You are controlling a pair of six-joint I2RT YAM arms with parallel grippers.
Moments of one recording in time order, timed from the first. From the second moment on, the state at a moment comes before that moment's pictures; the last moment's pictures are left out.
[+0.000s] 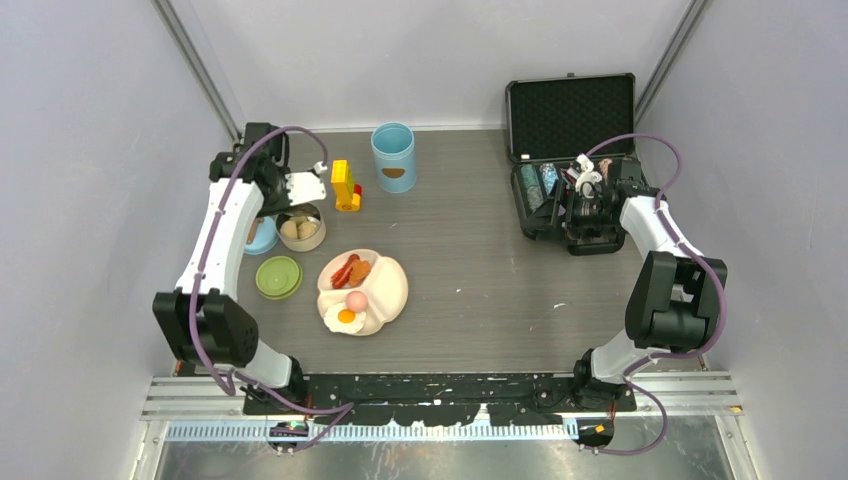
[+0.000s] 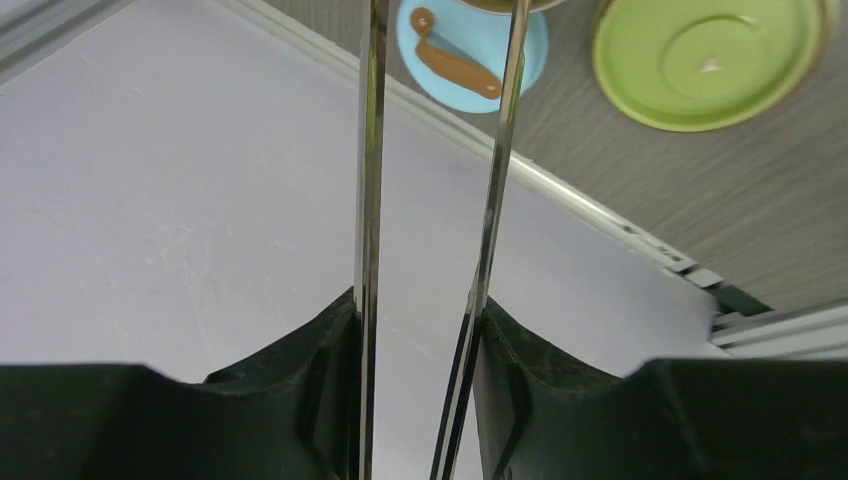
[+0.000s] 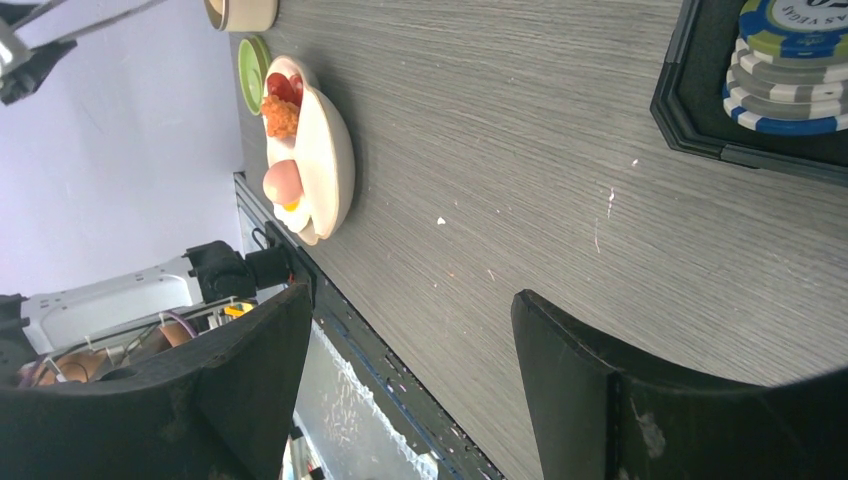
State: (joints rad) left arm -0.04 1.53 1.55 -1.11 -0.32 1.31; right arm -0.18 1.58 1.12 -0.71 -0.97 0.11
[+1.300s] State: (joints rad) left arm -0.38 1.09 1.12 -1.42 -0.09 1.03; right arm -0.18 1.58 1.12 -0.71 -0.97 0.11
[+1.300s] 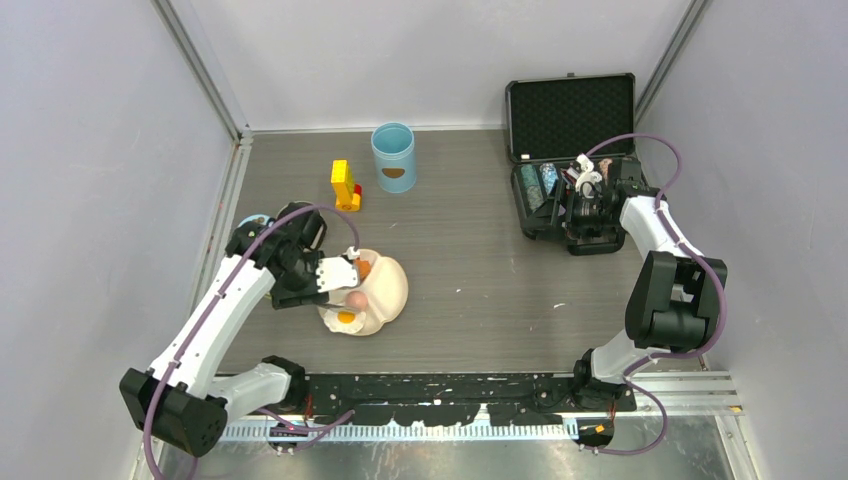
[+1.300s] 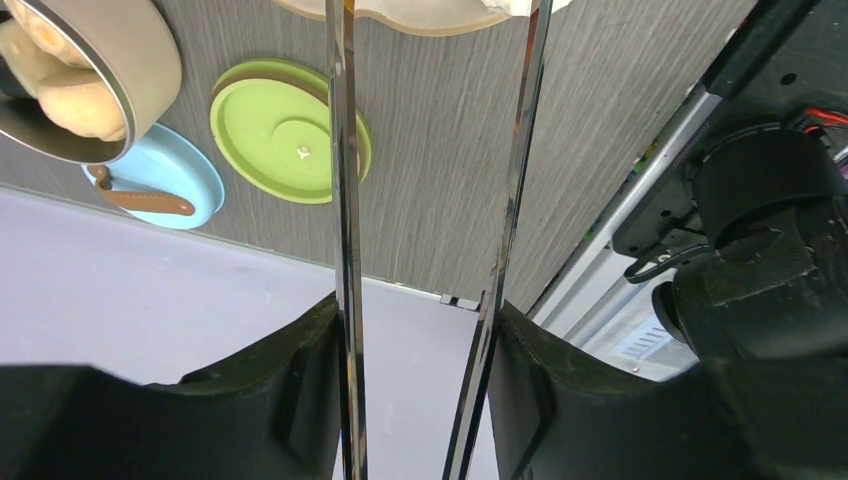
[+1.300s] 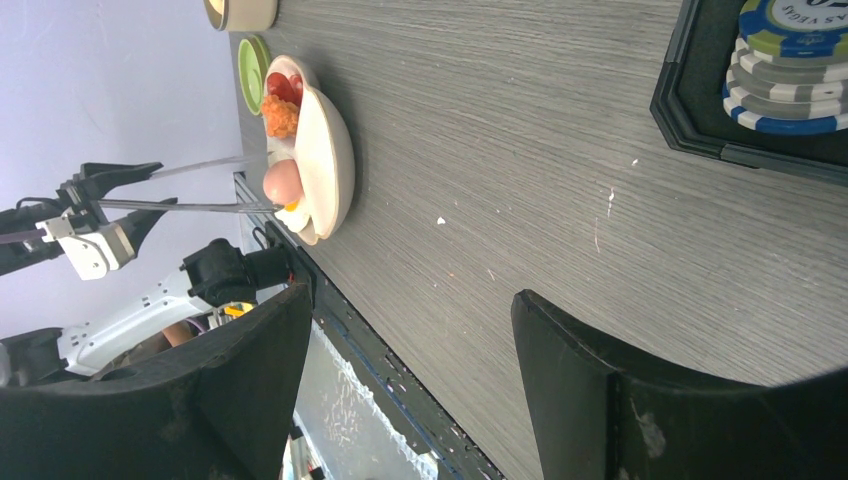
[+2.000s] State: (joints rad) left arm -0.44 1.13 1.09 -1.33 -0.15 1.01; right arm -0.18 1.58 1.12 -0.71 -0.97 0.11
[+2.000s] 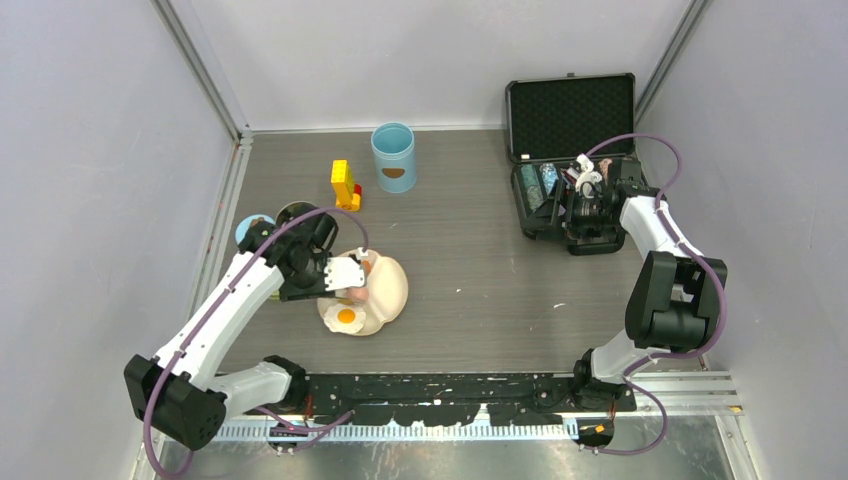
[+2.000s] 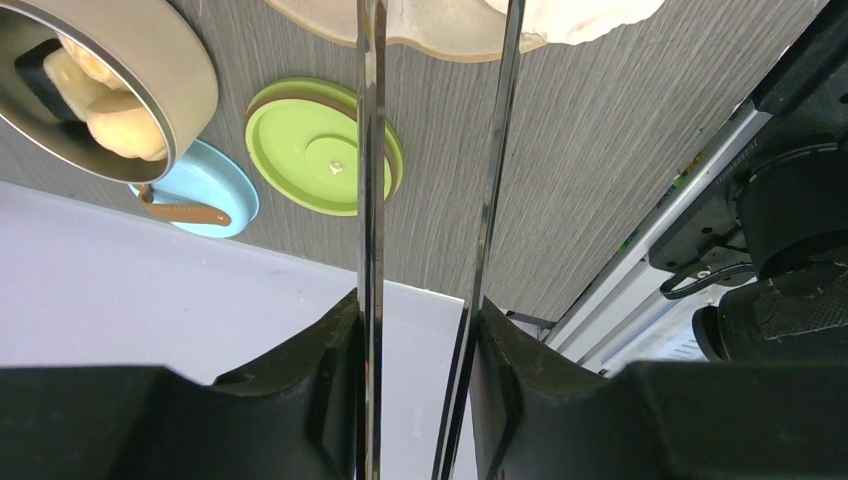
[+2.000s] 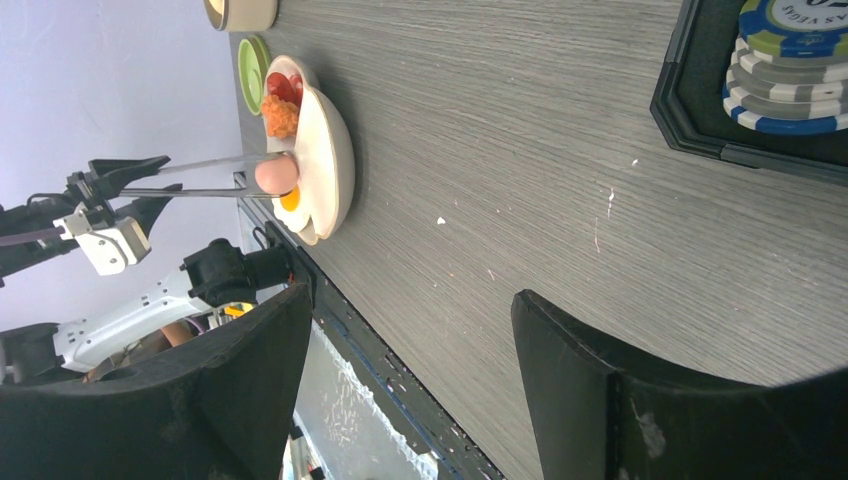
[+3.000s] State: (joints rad) left arm -0.40 1.39 1.66 -1.33 0.08 0.70; right arm -0.18 1.58 1.12 -0.71 -0.97 0.11
